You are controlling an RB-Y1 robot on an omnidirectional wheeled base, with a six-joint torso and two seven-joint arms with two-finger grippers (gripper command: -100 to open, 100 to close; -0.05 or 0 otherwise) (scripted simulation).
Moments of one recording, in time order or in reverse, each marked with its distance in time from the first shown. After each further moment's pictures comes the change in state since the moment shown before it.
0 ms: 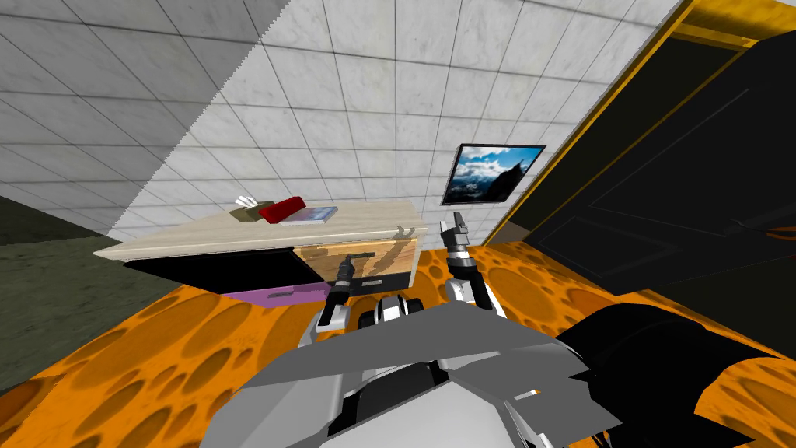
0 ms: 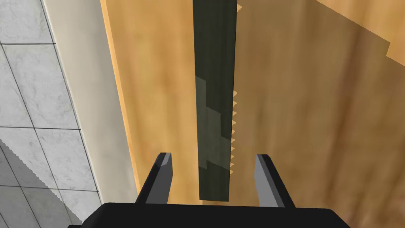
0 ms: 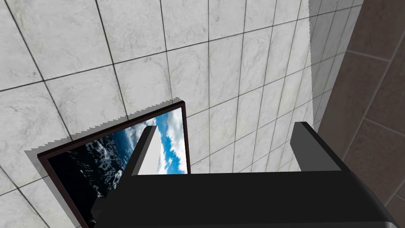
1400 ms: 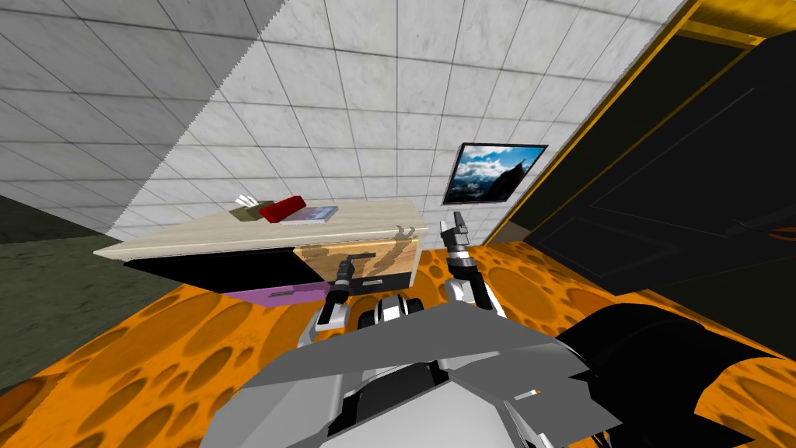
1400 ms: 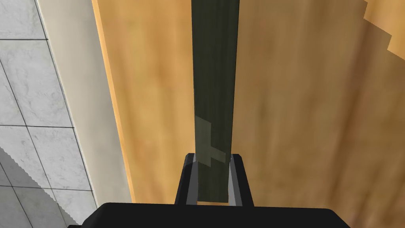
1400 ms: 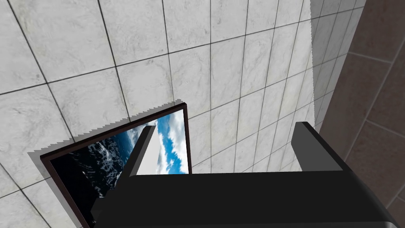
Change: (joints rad) left arm -0.002 0.007 -0.001 -0.020 0.006 0.032 0.010; right arm 0.000 0.000 0.000 0.000 0.000 0.000 0.000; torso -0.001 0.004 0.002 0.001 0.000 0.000
